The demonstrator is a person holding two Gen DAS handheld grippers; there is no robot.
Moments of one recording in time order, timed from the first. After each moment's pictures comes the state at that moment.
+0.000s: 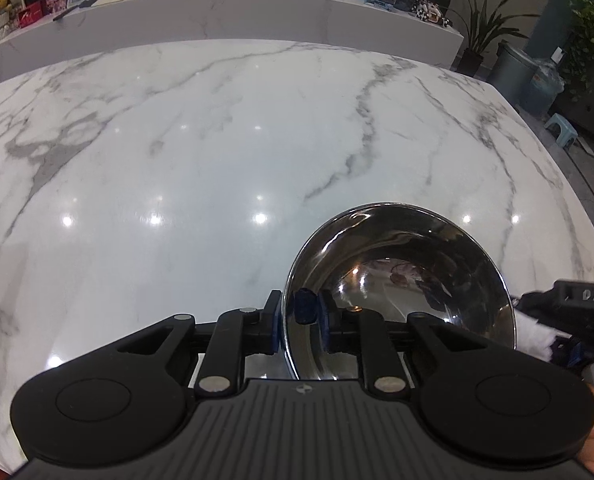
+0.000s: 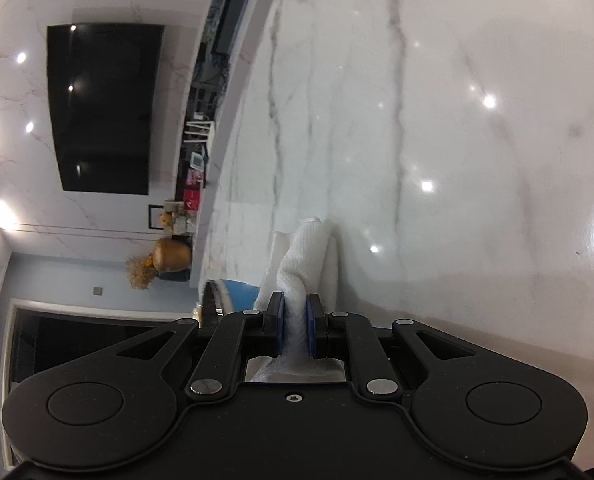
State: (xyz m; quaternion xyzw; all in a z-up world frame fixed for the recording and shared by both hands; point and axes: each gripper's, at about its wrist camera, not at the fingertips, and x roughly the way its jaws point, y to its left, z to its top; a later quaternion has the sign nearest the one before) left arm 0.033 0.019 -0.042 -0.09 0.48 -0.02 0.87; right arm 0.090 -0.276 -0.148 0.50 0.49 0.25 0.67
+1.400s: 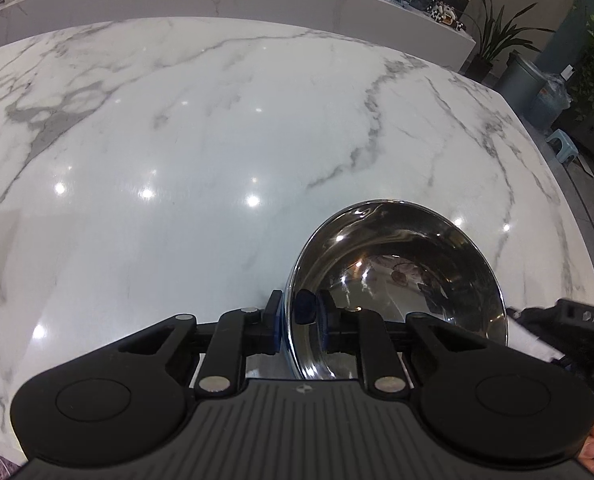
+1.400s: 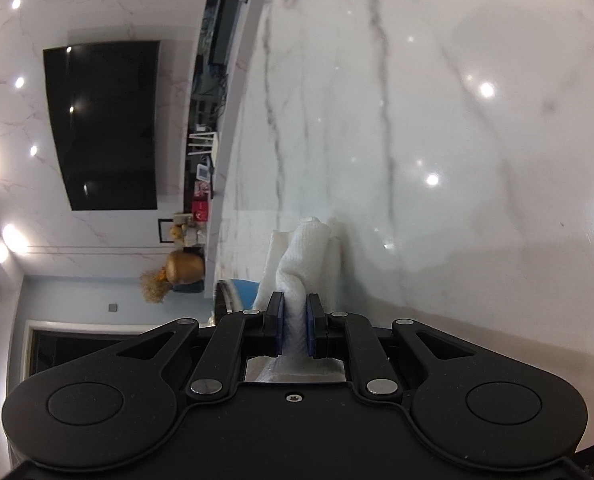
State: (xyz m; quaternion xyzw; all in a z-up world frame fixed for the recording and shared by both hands) left arm 0.038 0.026 -0.045 -0.12 0.50 -0.02 0.86; right arm 0.093 -0.267 -0.142 0.53 0.48 0.23 0.66
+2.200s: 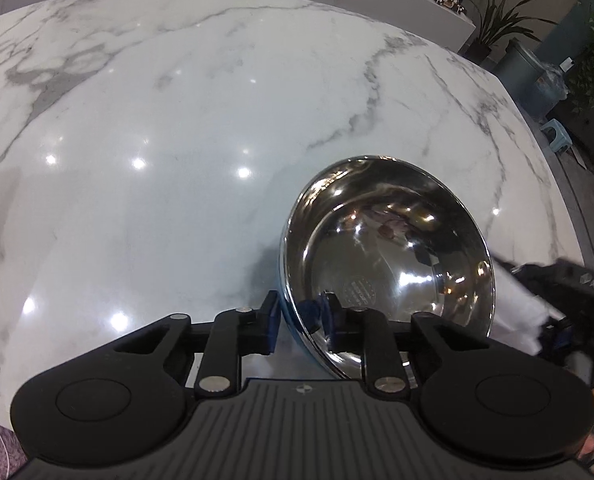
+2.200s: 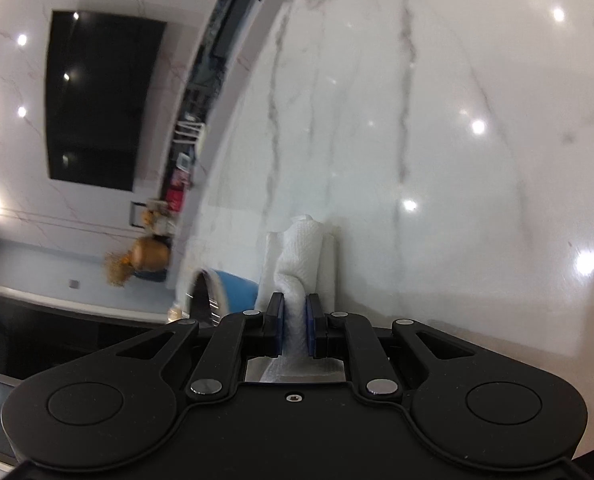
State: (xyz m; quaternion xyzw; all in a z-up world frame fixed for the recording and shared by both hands) left arm 0.027 0.031 -0.048 -0.14 0.54 -0.03 0.83; right arm 0.088 -0.258 -0.122 0.48 0.46 0.25 0.70
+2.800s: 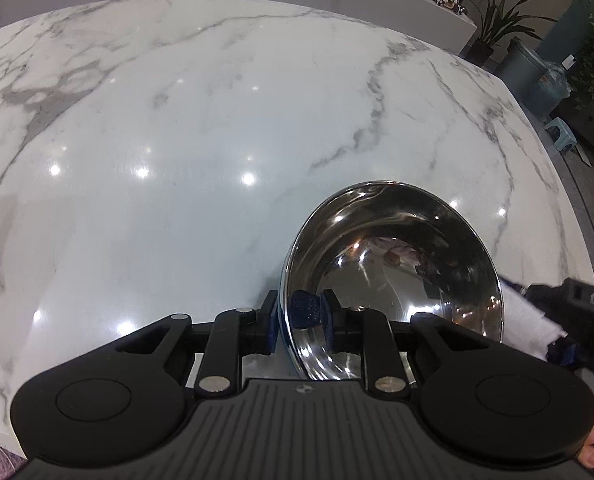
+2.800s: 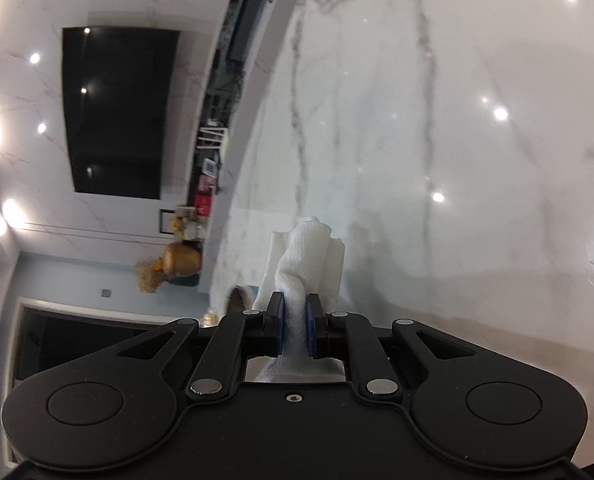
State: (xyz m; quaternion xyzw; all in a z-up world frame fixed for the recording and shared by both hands) left arm 0.042 0.031 -0.047 -0.13 0.53 -0.02 0.84; right arm 0.091 -0.266 -0.133 0.50 0.47 0.25 0.68
